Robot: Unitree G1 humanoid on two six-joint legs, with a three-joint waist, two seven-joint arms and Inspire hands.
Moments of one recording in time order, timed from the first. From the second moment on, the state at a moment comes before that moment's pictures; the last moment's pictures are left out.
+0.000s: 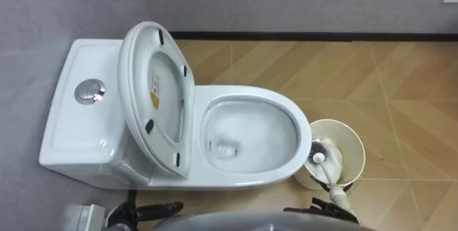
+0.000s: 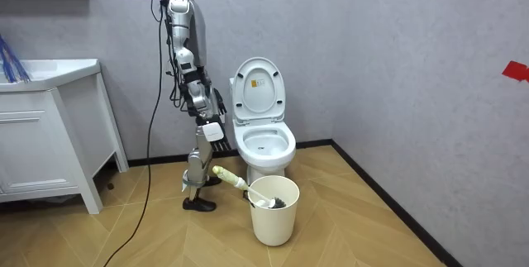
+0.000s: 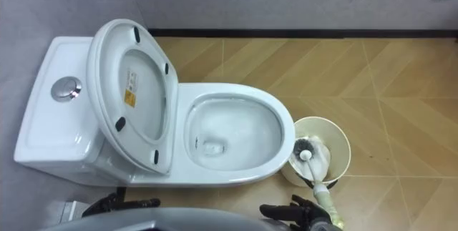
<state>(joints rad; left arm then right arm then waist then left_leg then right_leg) 0.16 0.15 0.16 1.12 -0.08 0.02 -0.01 0.13 -0.19 0.01 1.18 0.26 0.04 0.13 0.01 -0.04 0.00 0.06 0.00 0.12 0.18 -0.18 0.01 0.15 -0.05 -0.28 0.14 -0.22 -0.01</state>
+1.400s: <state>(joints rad) 0.12 0.23 0.07 1.12 0.07 -0.04 0.13 0.06 -0.23 -0.02 1.02 -0.12 -0.07 -0.40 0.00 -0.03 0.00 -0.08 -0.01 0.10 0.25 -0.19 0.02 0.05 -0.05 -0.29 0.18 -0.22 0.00</state>
